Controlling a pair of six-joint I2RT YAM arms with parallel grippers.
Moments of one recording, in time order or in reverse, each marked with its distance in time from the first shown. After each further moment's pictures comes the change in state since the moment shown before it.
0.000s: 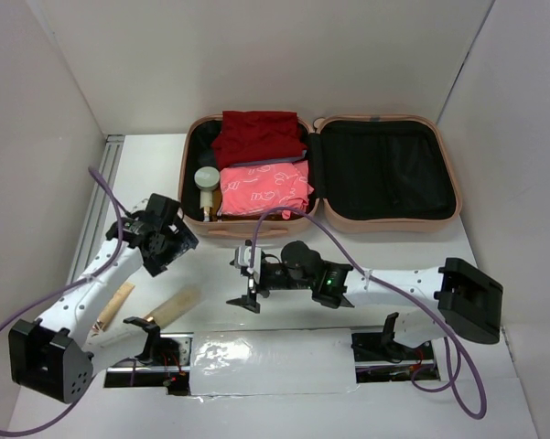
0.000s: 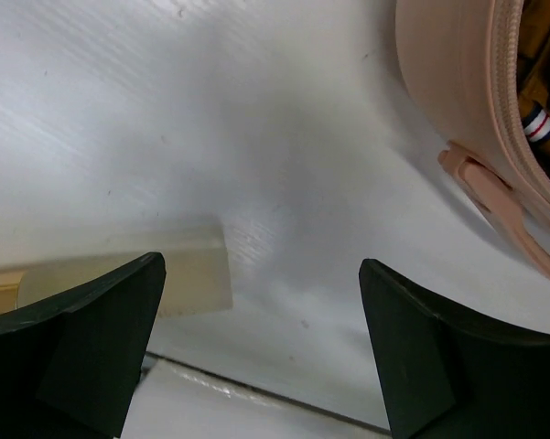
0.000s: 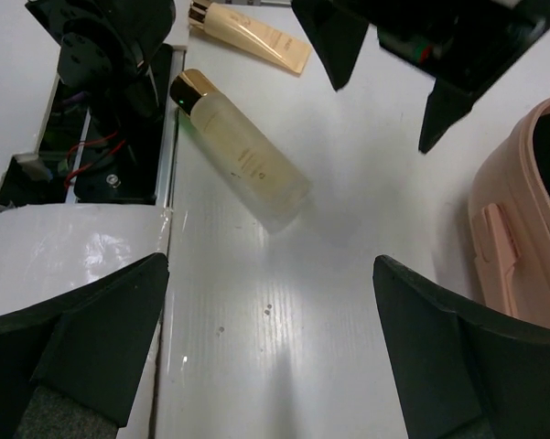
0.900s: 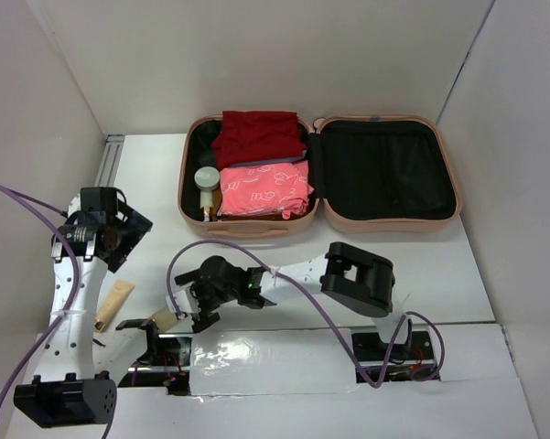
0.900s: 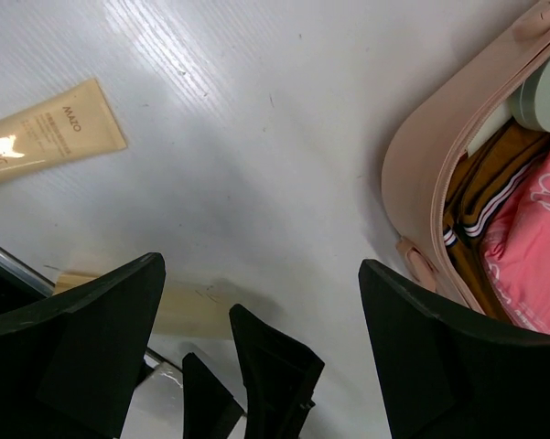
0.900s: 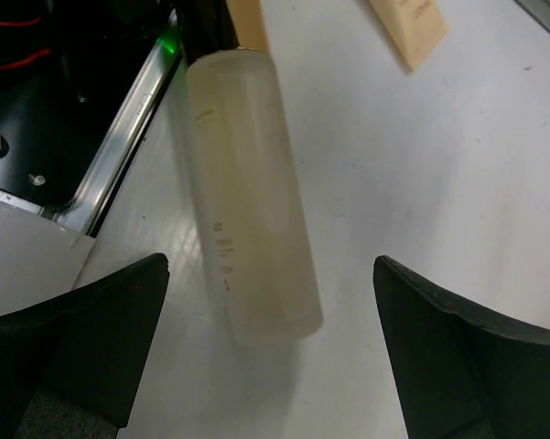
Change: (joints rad) left arm 0.372 -0.165 0.221 -0.219 0.010 0.065; right arm 0.130 0.655 0.498 -0.160 -0.009 -0.491
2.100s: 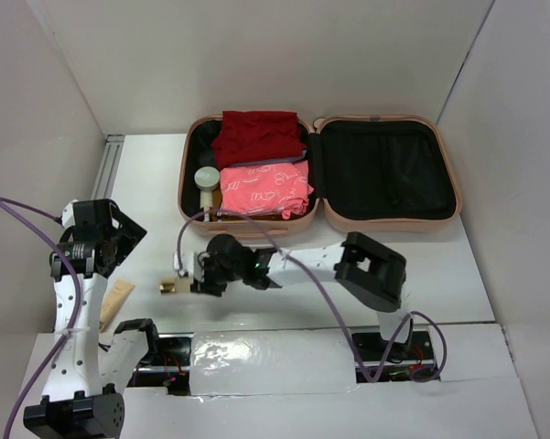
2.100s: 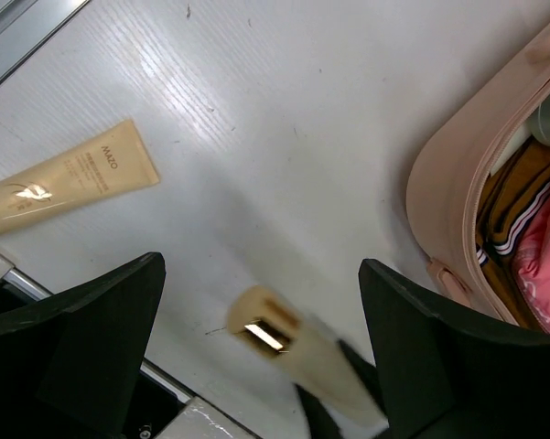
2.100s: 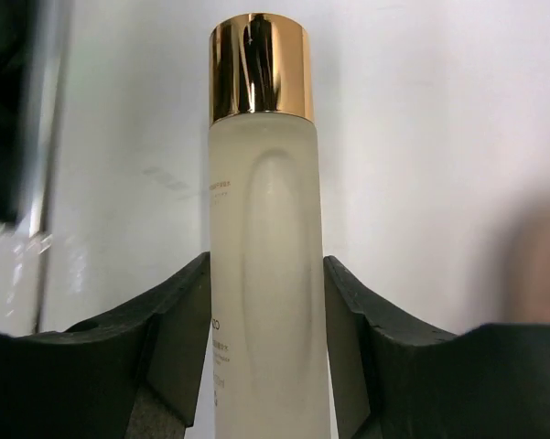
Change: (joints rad) left arm 0.074 -0.105 -0.094 0.073 -0.016 0.132; right arm -0.094 -0.028 0.046 -0.131 0.014 0.307
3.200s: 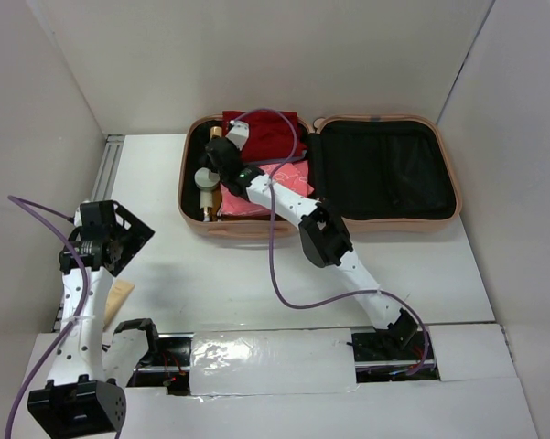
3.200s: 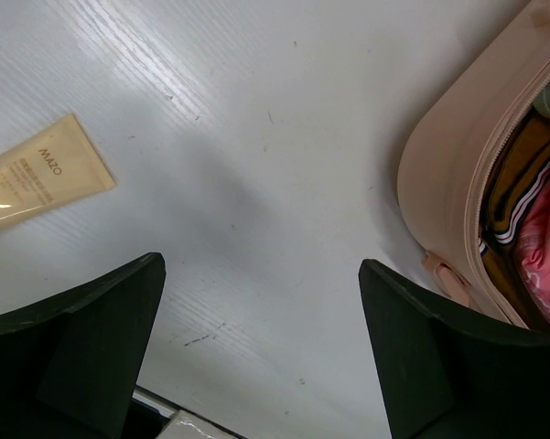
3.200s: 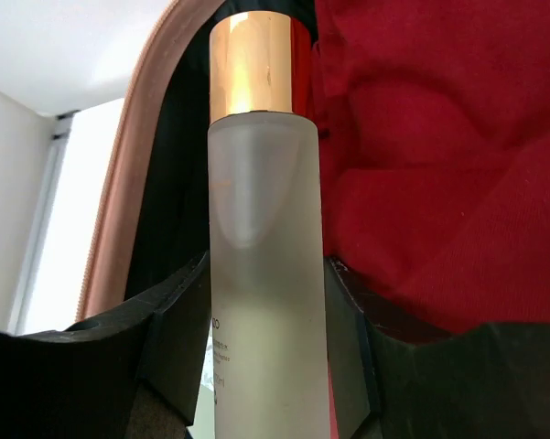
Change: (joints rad) left arm 0.024 0.031 -0.113 0.139 0.116 0.024; right arm -0.401 0.677 1.208 -0.325 0.822 1.073
